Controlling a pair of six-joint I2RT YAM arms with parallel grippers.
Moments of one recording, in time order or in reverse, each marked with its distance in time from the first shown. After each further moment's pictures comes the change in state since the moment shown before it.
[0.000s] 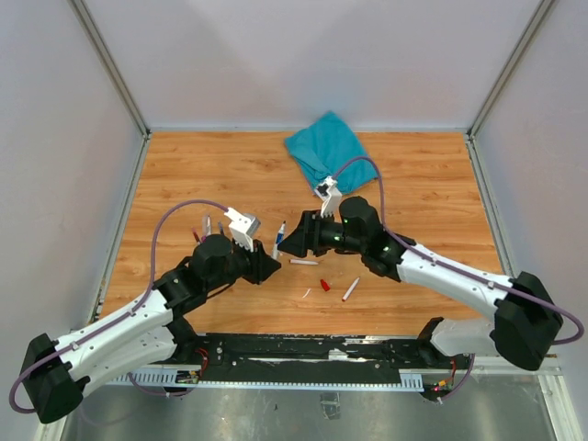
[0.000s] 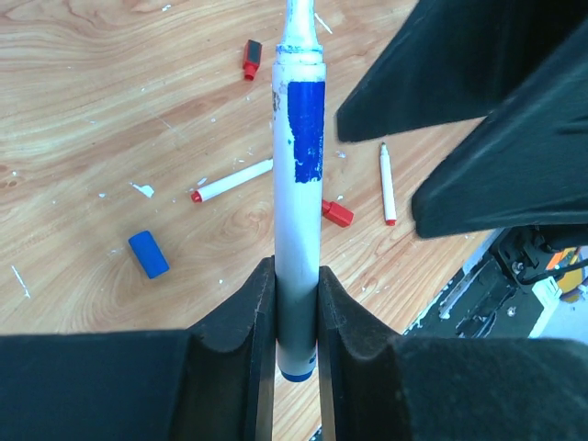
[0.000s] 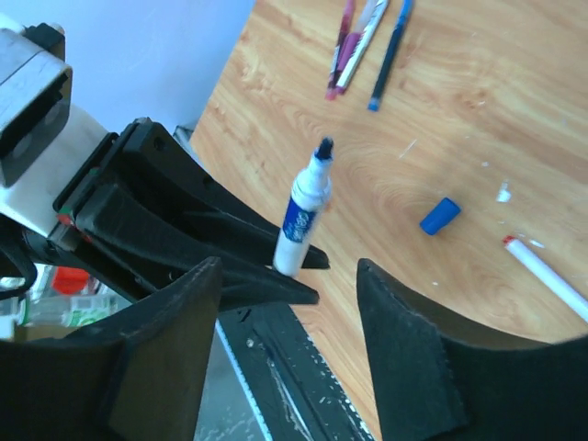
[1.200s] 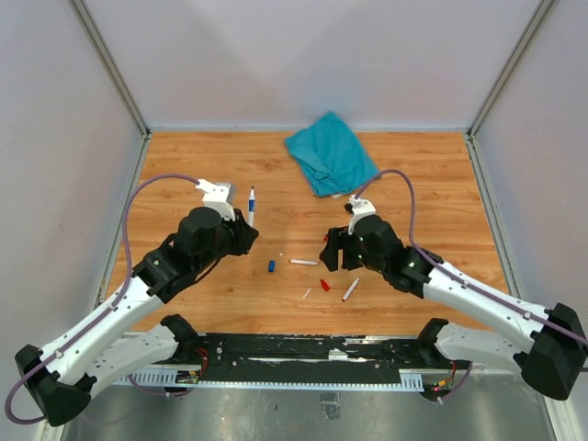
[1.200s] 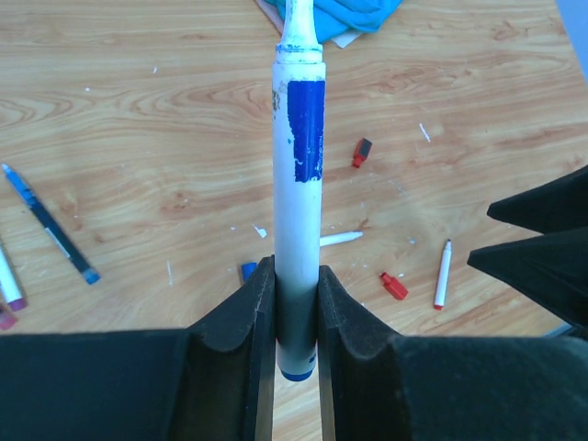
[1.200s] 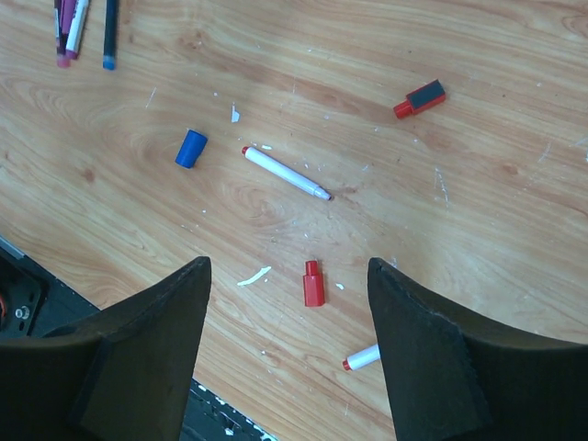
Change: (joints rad) left arm 0.098 0.061 0.337 -0.327 -0.261 -0.032; right arm 0.000 -0.301 -0.132 -0.419 0.472 -0.220
